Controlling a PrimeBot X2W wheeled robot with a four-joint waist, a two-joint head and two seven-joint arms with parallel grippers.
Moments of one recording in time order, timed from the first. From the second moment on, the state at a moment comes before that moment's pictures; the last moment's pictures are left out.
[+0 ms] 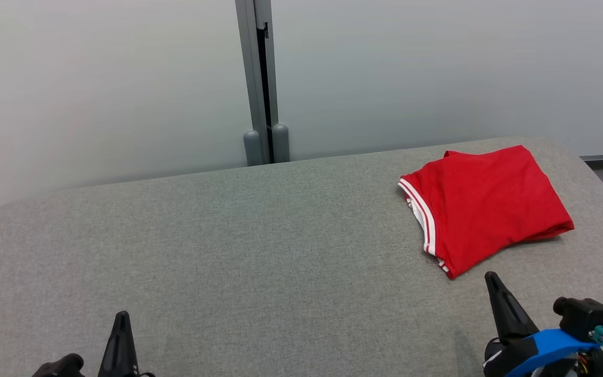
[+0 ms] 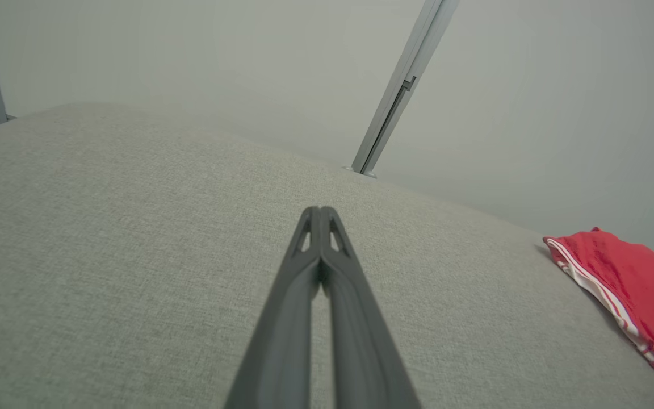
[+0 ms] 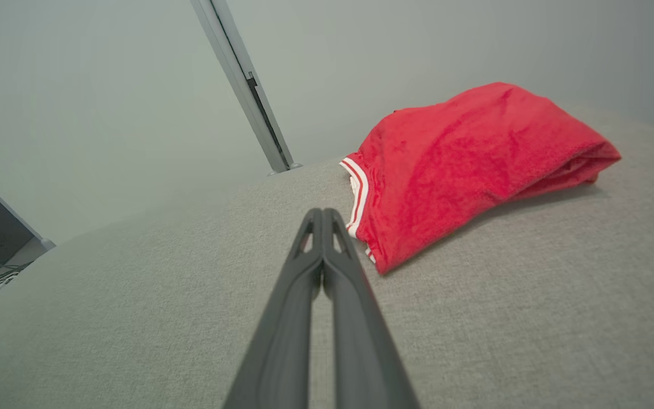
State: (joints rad) left arm 0.07 0.04 0.06 0.32 -0.38 -0.12 -0.21; right arm -0.09 -0.19 0.14 0.39 0.51 0.13 -0.22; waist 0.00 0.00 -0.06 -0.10
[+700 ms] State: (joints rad) left arm 0.03 0.04 0.07 0.30 -0.72 -0.12 -0.13; right arm -0.09 -0.15 0.07 0.35 0.81 0.13 -0.13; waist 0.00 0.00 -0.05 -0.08
